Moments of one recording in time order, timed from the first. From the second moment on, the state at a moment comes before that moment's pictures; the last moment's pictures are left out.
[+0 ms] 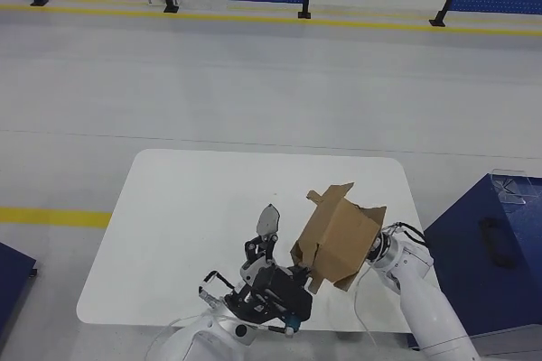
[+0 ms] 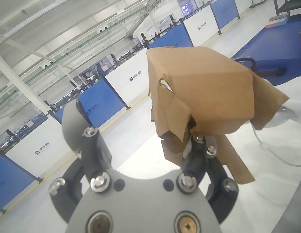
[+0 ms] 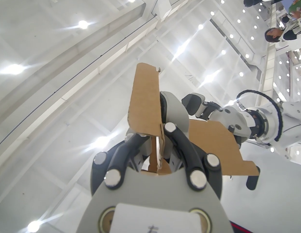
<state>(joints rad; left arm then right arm) 1.39 -1.29 -0.89 -2.24 1.98 -0.05 -0.18 -1.18 -1.18 1.32 -1.44 1.43 0.58 0.97</state>
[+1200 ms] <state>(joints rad) 1.41 -1.32 -0.87 -2.23 2.03 0.00 -0.12 -1.17 -1.18 1.29 -1.45 1.40 0.56 0.90</state>
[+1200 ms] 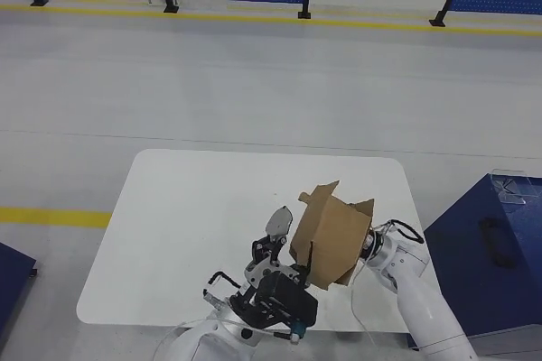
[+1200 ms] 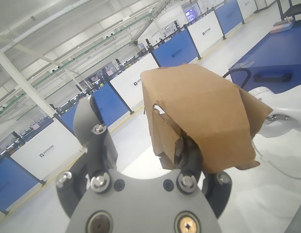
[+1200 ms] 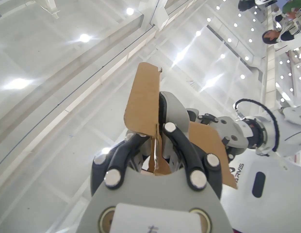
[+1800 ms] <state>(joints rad) 1.40 -1.34 -0.88 -2.21 2.02 0.00 -0.17 -1.18 -1.18 1.29 -1.46 1.32 0.48 0.97</state>
